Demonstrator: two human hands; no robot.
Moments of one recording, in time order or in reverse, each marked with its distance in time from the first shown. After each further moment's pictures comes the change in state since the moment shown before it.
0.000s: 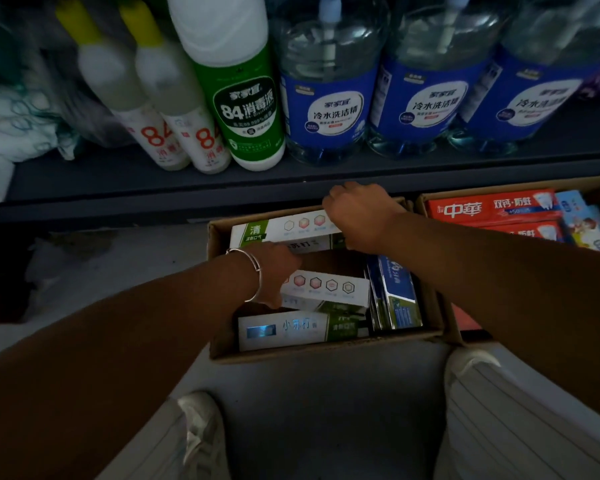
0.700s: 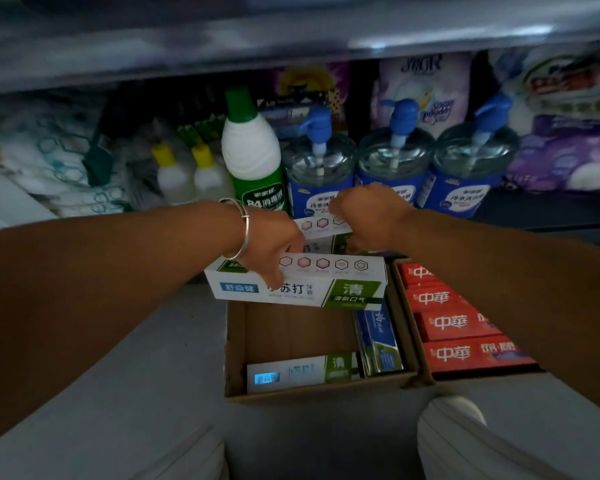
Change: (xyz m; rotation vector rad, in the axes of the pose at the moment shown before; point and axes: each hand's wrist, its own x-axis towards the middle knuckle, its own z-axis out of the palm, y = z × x) left_hand -0.097 -0.016 -0.156 0.029 0.079 0.063; right_hand -0.054 0.038 -0.111 0.062 0.177 0.065
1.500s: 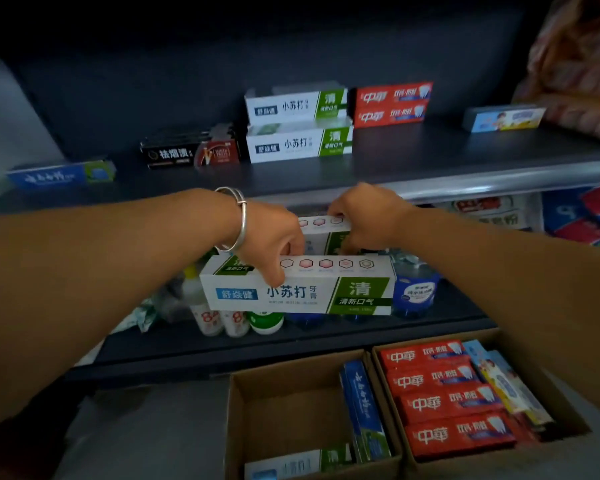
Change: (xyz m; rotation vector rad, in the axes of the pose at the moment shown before) left_hand -0.114 0.042 -0.150 0.126 0.215 -0.074; right_hand -0.075 0.030 -0.166 0.077 0.279 0.116
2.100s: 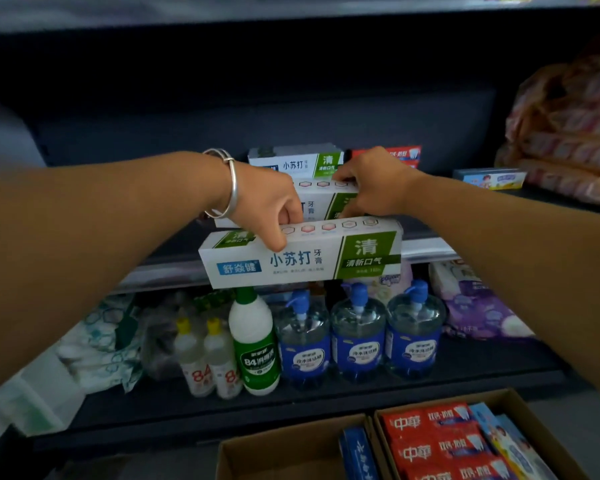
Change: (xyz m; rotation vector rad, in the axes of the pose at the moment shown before) left_hand -0.013 -0.038 -0.087 -0.161 0.205 -0.054; right_hand 0.035 0.026 -0.095 0.087 0.205 0.054
